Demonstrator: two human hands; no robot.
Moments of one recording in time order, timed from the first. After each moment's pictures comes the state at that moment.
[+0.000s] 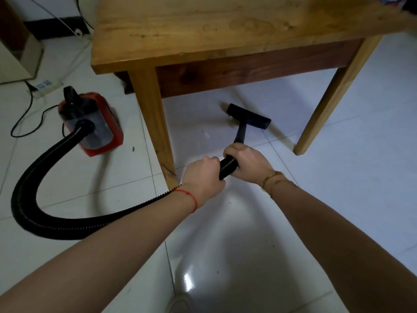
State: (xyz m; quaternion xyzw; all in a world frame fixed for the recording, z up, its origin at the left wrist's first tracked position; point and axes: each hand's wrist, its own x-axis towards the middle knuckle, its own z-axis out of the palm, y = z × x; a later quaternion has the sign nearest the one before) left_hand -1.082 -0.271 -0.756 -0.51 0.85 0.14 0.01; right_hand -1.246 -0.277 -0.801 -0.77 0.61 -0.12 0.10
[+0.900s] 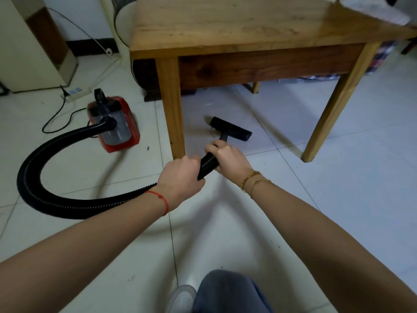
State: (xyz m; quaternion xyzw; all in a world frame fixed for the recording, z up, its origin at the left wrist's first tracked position) left_hand -1.008 -0.224 -0.760 -0.53 0.85 0.02 -0.03; right_hand -1.166 -0.251 -0.797 -0.81 0.57 -0.14 0.01
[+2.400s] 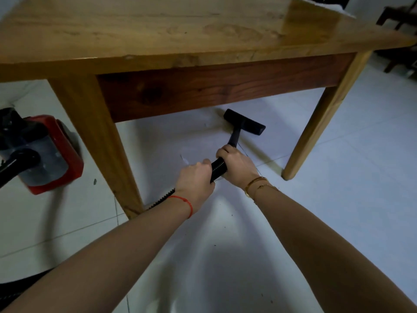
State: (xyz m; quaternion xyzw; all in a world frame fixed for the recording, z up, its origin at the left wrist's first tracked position) left_hand -1.151 -0.374 -0.824 -0.49 0.87 0.07 -0.05; right_hand -1.300 -0.377 -0.851 -0.71 0.70 -0.09 0.03
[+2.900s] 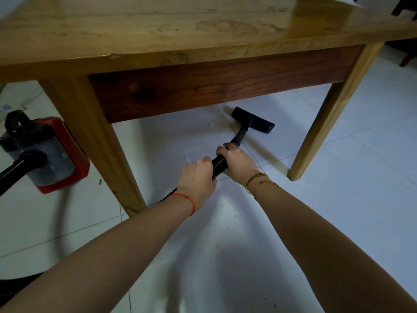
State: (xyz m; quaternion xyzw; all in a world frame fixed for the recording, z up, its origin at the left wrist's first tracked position) left_hand -1.162 -0.380 -0.824 -0.51 0.86 0.07 -0.04; right_hand -1.310 -0.393 -0.858 -0.72 0.68 -0.09 0.04
